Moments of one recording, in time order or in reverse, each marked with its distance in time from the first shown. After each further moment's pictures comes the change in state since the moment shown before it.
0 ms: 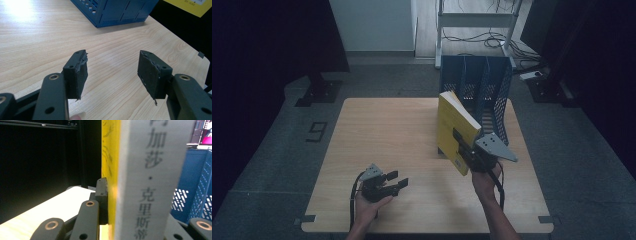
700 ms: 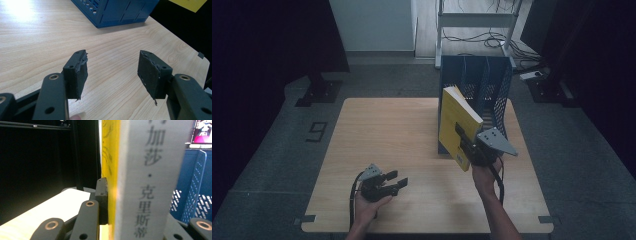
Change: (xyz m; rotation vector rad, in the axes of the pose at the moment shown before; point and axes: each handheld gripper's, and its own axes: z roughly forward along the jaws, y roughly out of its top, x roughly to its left) left arm 0.001 0.000 -0.001 -0.001 0.000 -0.003; right arm -0.009 0.003 0.010 -0.002 -0.043 0.017
